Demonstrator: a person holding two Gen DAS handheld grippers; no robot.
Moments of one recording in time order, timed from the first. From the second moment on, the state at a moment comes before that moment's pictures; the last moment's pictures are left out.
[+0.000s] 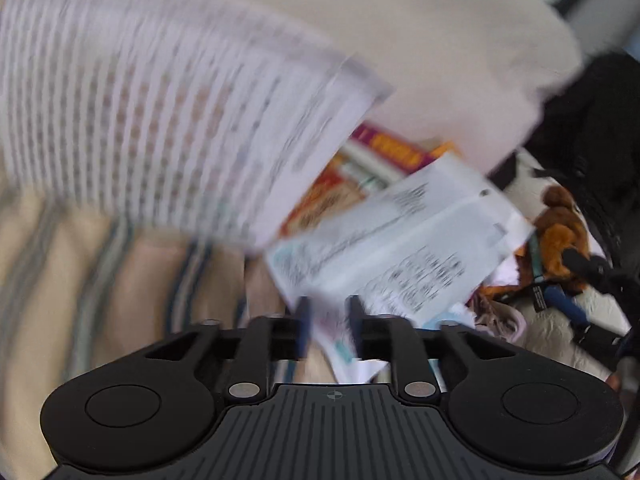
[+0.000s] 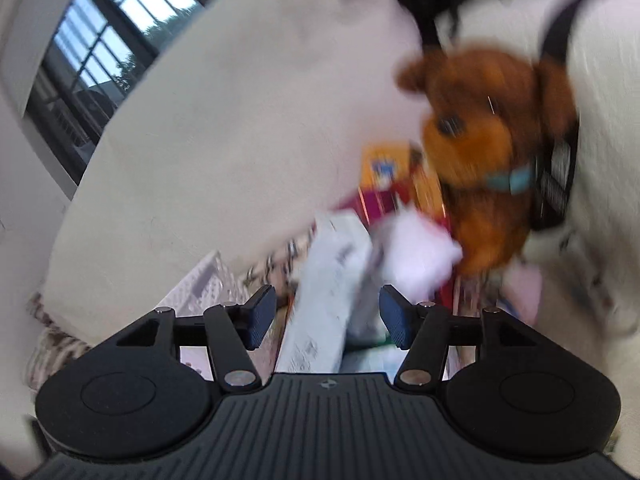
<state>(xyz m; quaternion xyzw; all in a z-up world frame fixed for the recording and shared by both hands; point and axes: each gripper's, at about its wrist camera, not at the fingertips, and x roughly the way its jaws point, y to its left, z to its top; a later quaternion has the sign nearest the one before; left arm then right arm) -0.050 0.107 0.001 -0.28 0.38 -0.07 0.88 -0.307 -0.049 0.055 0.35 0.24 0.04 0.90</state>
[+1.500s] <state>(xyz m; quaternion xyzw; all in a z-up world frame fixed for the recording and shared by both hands) -0.023 0.092 0.011 -0.28 0.38 -0.13 0.87 -0.413 -0.024 -0.042 0.45 0.24 -0.02 0.86</state>
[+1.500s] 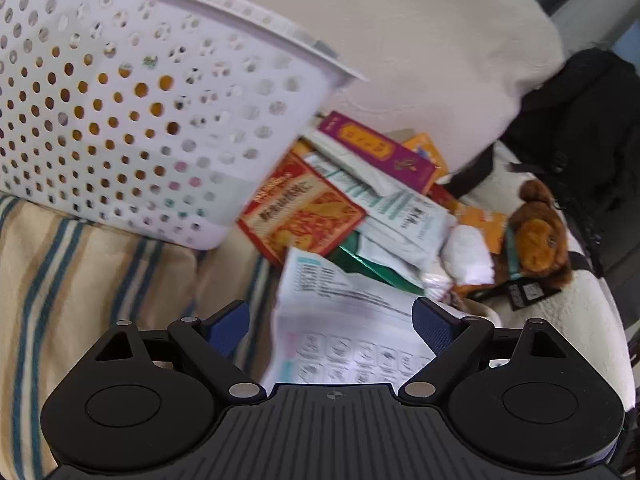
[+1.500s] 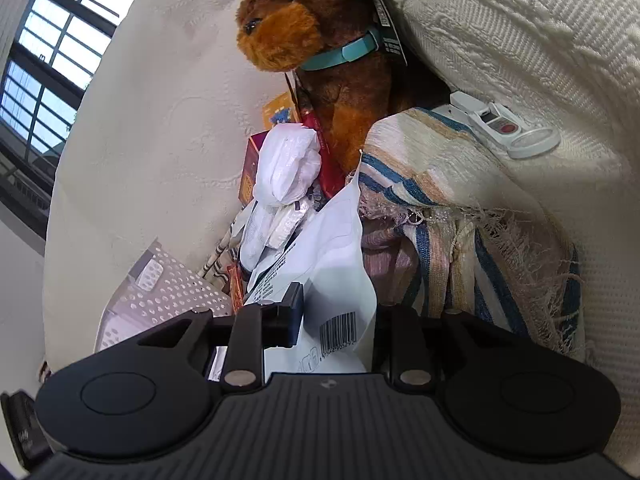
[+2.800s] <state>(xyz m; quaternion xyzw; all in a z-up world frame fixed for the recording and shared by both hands) -0.046 0.184 0.191 -0.22 0.15 -0.09 0.96 -0.312 0.069 0.121 0.34 0.14 0.12 0.92</state>
